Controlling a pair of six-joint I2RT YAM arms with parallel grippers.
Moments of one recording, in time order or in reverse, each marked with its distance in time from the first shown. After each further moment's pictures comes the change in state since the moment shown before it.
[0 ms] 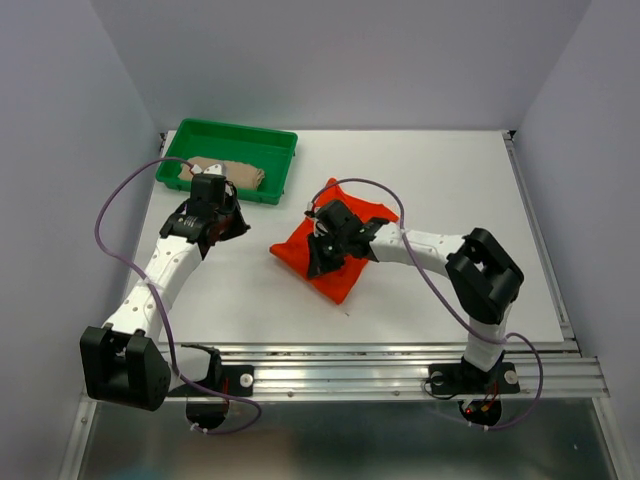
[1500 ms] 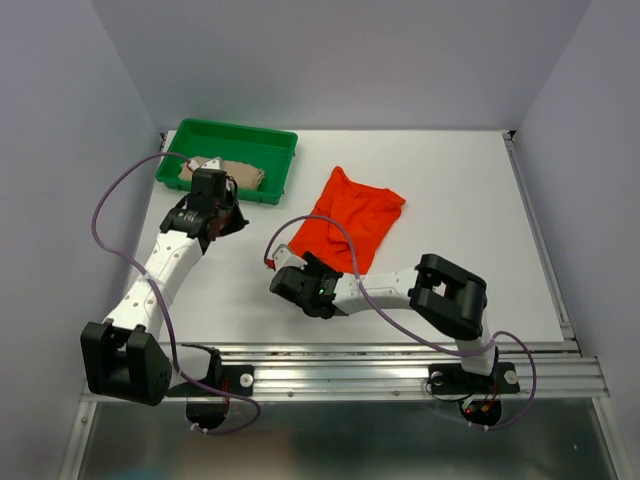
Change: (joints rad) left arm 0.000 0.027 0.047 -0.022 -0.058 -0.011; right arm 0.354 0.128 -0.013 0.048 1.037 -0.451
